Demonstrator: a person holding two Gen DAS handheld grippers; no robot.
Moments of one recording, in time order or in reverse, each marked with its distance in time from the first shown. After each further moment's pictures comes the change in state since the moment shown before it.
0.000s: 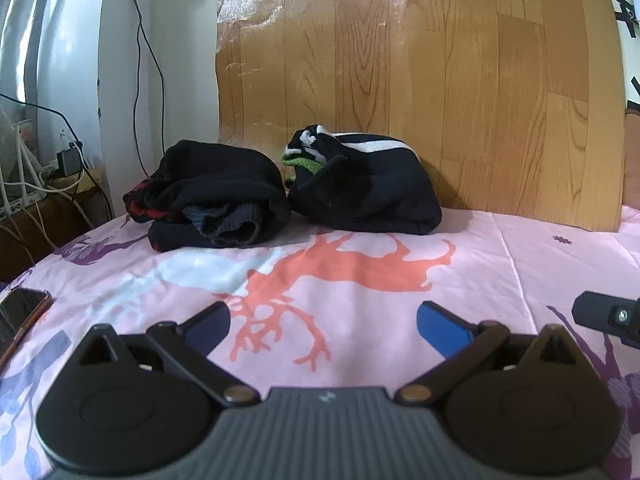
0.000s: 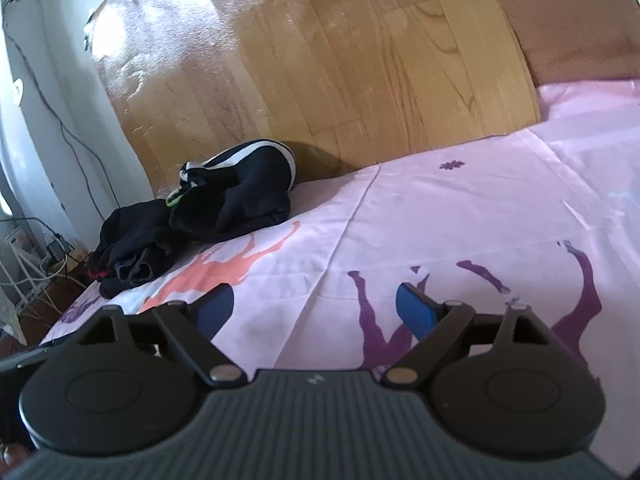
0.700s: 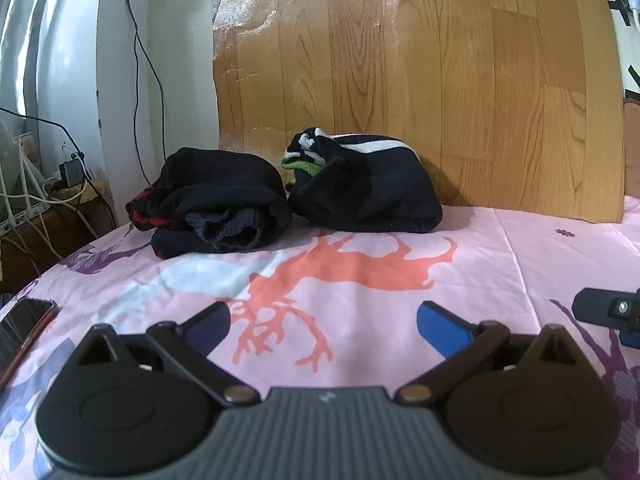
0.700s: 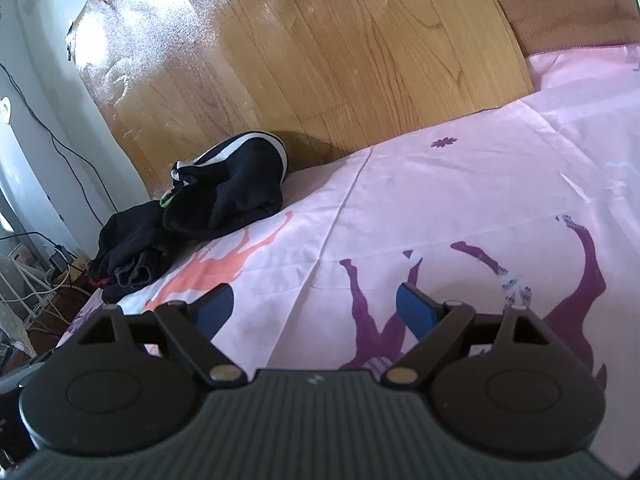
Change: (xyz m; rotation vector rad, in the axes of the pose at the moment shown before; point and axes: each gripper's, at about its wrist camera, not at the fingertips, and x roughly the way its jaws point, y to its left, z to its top) left arm -0.001 -0.006 -0.001 0.031 0.000 0.017; right arm 0.001 -0.016 0.005 0.057 0.054 0.030
